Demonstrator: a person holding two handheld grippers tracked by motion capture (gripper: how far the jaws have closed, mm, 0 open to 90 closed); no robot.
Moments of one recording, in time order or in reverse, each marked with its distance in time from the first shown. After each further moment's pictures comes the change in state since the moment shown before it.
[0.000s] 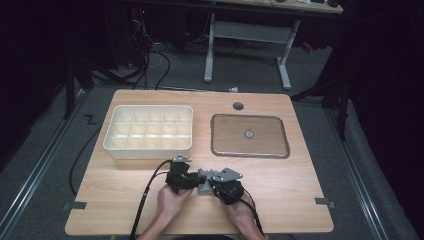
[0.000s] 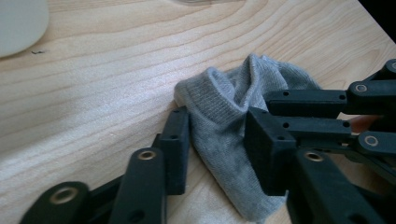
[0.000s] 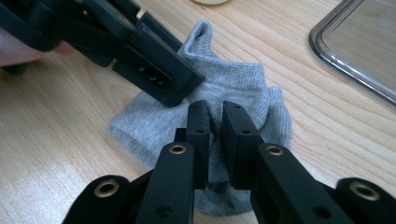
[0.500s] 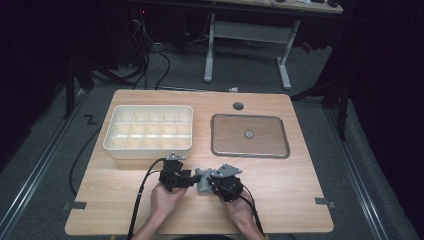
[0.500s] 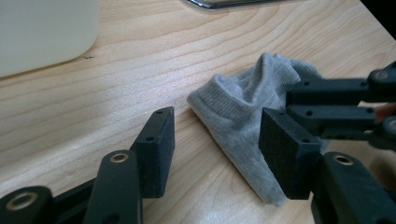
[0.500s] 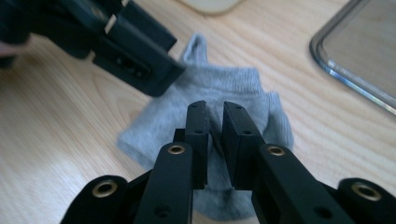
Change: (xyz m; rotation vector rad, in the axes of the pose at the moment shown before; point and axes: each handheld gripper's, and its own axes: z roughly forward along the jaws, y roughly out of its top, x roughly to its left) left arm 0.012 0.003 -0.013 -0.005 0.024 -0.006; right arm -0.002 0.012 -0.002 0.022 0.016 0.011
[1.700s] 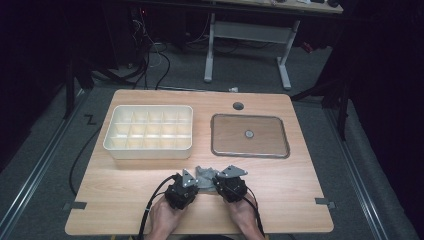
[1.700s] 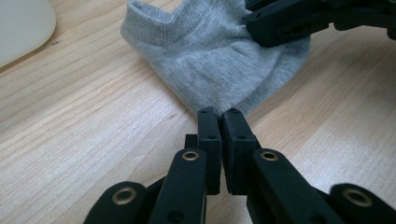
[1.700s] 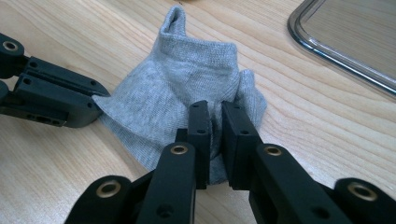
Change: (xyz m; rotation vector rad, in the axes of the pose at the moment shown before) left arm -0.052 -0.035 -0.006 0.060 0.206 0.320; right arm -0.008 -0.012 -0.001 0.003 -0.033 0.066
